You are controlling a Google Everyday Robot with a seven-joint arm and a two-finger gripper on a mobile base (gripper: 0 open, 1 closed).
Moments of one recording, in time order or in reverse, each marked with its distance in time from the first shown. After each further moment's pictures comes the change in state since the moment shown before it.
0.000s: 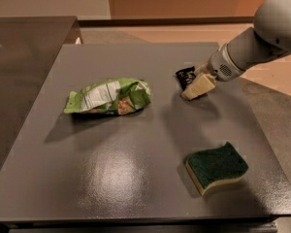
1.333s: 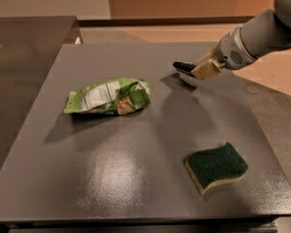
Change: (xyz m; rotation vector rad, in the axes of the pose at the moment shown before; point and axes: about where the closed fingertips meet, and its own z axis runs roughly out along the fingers) arm -0.031 0.009 -0.049 0.041 -0.078 -0.016
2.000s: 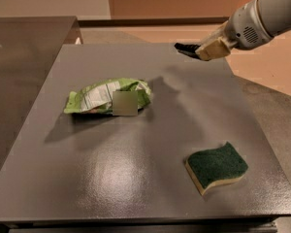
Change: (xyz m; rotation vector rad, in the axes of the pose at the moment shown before) arm -0.041 0.004 -0.053 0.032 -0.070 -0.032
